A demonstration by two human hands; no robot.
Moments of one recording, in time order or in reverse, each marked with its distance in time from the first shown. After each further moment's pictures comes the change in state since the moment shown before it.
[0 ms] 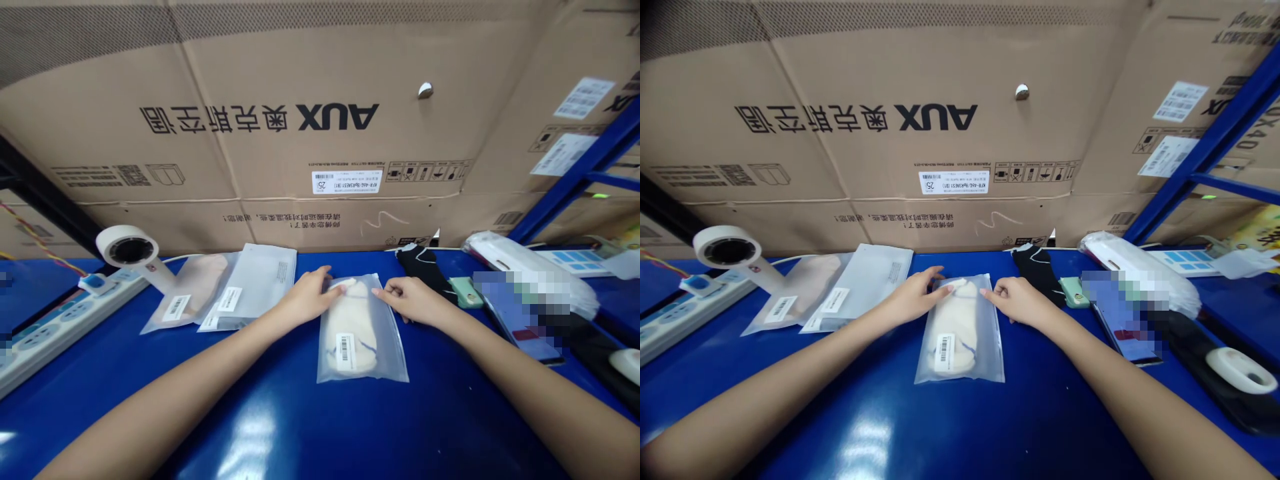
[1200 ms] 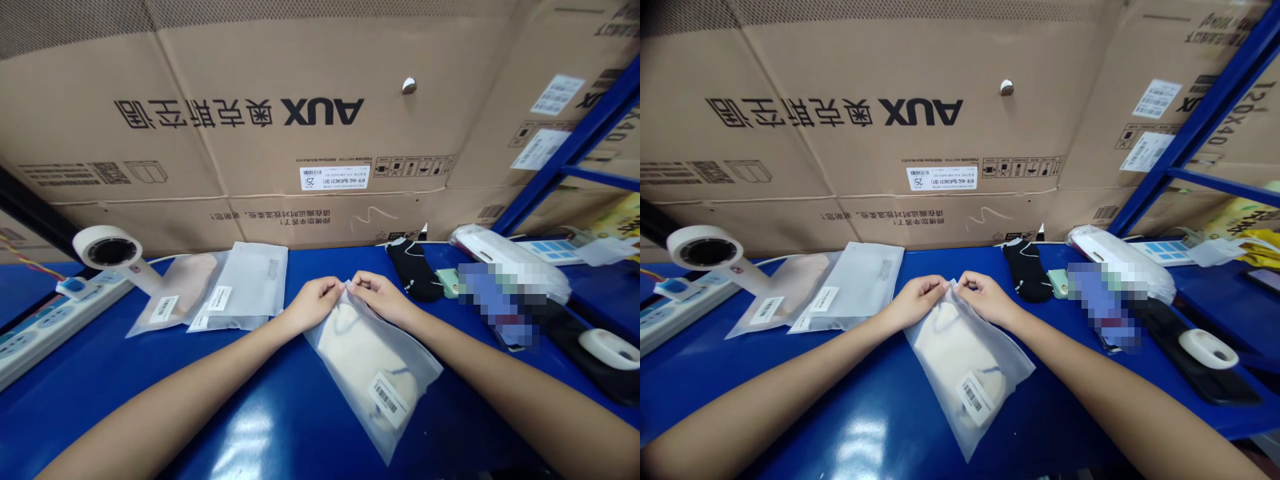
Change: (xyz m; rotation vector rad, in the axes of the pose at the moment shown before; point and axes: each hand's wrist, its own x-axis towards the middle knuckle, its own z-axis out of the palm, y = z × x) left_hand -0.006 0.014 0.028 -0.484 -0.089 0.092; right_hand 0.005 -0.027 0.037 0.520 0.020 -0.207
